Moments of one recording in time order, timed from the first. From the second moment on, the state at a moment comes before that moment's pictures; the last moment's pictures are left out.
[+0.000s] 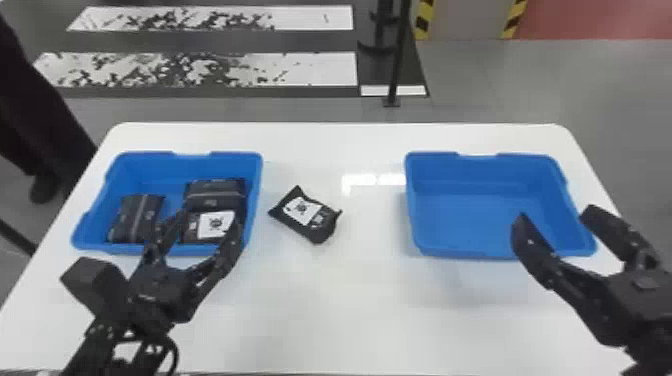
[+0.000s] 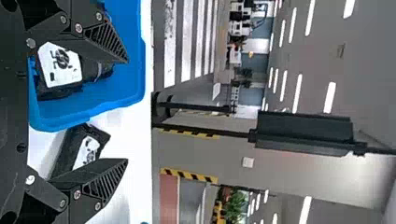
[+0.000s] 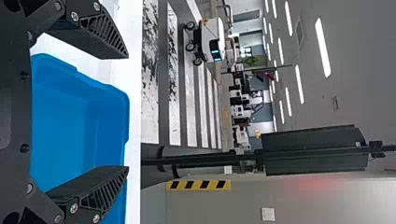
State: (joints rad) left arm 0.53 0.03 0.13 -1.91 0.12 -0.07 -0.35; right arm 0.78 -0.02 -0.22 -2.41 -0.22 0.23 0.35
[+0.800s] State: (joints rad) left arm 0.11 0.04 -0.09 -1.57 -0.03 0.20 -0.40; right arm 0.77 -0.02 -0.22 -2.40 -0.22 0.23 0.35
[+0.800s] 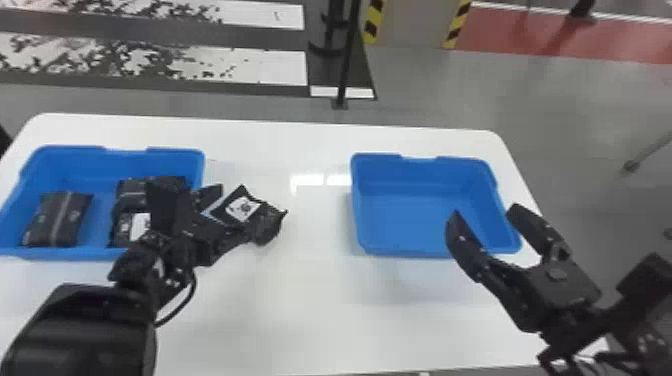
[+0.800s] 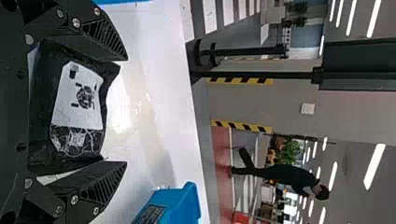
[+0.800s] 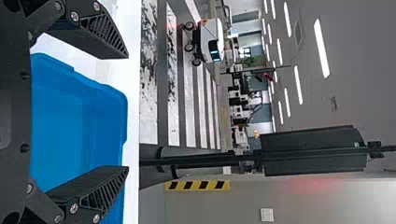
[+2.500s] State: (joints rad) left arm 0.18 0.08 -0.03 -1.83 -0.04 0.27 -0.45; right arm 0.77 -0.03 -0.22 -2.39 -0.25 0.23 0.35
